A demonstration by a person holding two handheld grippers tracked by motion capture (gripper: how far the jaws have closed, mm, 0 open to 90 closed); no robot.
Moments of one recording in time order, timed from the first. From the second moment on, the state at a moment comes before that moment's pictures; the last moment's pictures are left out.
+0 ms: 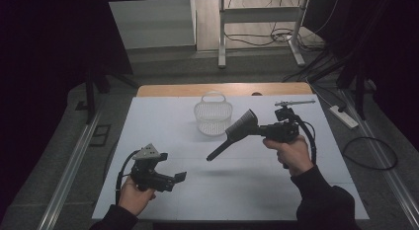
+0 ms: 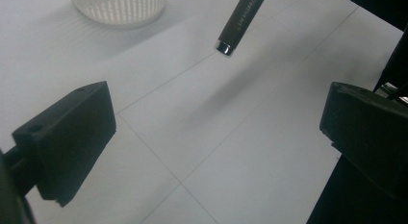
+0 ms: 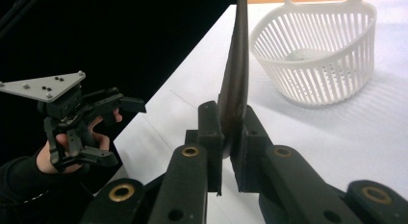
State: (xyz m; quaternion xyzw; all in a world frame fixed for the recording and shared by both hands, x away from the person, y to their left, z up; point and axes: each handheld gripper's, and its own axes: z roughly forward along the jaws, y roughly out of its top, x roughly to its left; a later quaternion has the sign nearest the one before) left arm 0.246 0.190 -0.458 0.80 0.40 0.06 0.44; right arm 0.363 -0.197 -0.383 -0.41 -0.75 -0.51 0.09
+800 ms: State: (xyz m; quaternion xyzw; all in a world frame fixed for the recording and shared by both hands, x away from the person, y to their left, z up) left arm 0.220 0.212 -0.462 0.79 0.42 0.07 0.44; right arm 0.374 -0.205 -0.375 -0.42 -0.74 -0.52 0.07
